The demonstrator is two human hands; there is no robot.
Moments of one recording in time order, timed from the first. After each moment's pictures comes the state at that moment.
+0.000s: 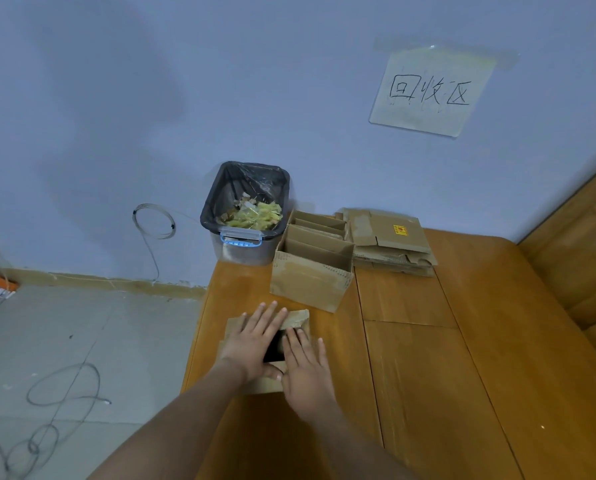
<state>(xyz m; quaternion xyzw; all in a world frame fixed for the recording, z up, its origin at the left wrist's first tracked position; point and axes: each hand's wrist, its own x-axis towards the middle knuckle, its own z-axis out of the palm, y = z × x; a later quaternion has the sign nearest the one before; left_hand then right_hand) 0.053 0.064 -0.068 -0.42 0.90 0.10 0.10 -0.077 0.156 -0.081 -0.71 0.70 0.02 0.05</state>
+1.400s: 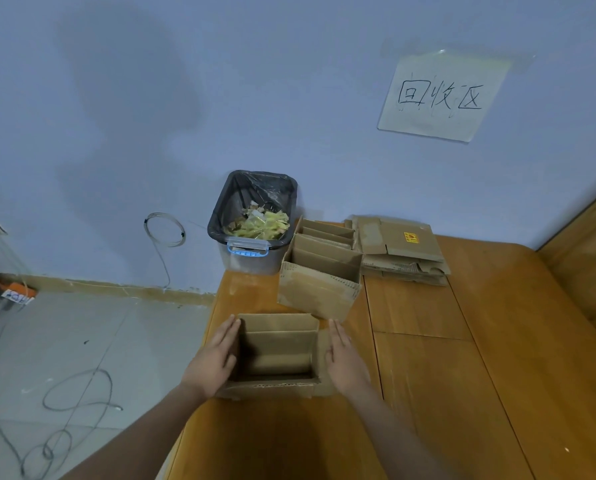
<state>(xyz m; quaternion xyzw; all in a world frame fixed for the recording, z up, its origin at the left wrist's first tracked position) 0.123 0.055 -0.078 -0.52 0.79 0.31 -0.12 -0.145 0.119 -0.075 -0.58 0.78 -0.11 0.22</state>
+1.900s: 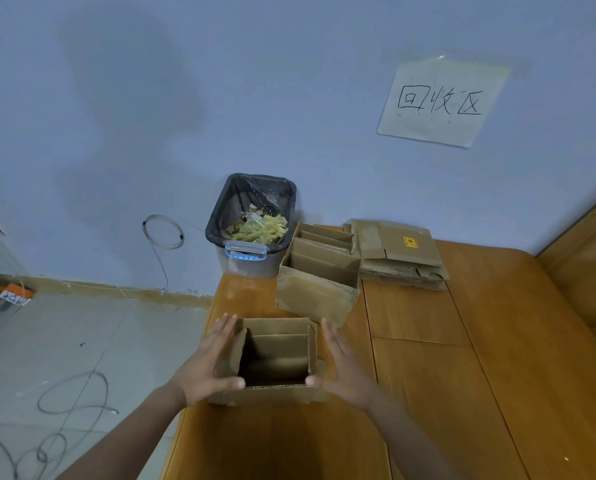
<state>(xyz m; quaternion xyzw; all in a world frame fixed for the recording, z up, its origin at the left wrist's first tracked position) 0.138 0.048 -0.068 -0.44 0.80 0.39 -0.12 -0.161 0.132 -0.048 -0.66 0.65 -0.14 0.34</state>
